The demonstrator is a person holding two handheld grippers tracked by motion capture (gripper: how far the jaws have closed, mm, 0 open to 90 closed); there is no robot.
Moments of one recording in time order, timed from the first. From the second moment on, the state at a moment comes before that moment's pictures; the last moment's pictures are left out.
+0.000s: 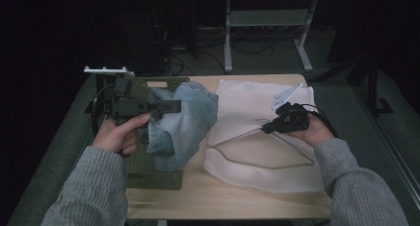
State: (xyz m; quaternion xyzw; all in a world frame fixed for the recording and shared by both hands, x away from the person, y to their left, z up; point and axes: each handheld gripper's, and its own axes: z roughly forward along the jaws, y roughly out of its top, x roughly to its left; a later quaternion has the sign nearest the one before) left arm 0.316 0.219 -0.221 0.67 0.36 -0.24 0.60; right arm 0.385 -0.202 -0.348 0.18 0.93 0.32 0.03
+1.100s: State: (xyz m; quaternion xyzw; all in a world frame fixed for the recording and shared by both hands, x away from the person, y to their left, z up) left arm 0.316 0.115 -0.237 0.72 0.29 -0.29 0.56; right arm 0.386 -0.211 -0.340 0.19 0.92 0.34 0.04
